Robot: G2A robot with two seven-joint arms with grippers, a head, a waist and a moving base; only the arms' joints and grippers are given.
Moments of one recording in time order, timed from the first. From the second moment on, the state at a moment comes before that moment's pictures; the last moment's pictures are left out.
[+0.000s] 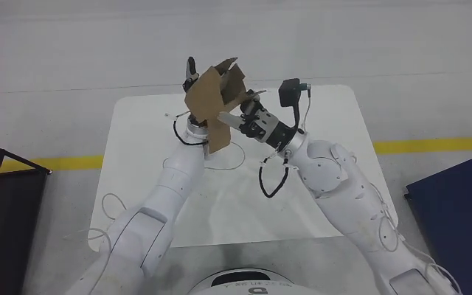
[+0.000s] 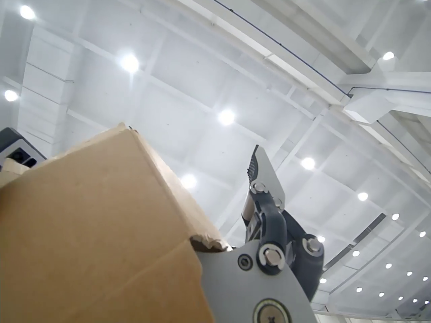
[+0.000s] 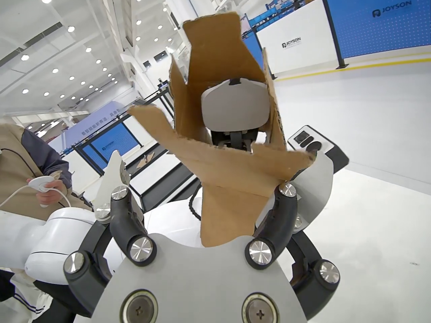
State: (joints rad) left arm 0.75 -1.66 -1.10 -0.56 -1.79 0.13 -1.54; right arm -1.19 -1.20 1.04 -1.82 -0.42 -0.34 0.25
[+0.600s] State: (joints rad) left arm 0.78 -1.67 -1.15 -0.58 -1.73 0.09 -1.54; right arm -1.18 -1.21 1.04 -1.82 -0.41 -0.36 0.27
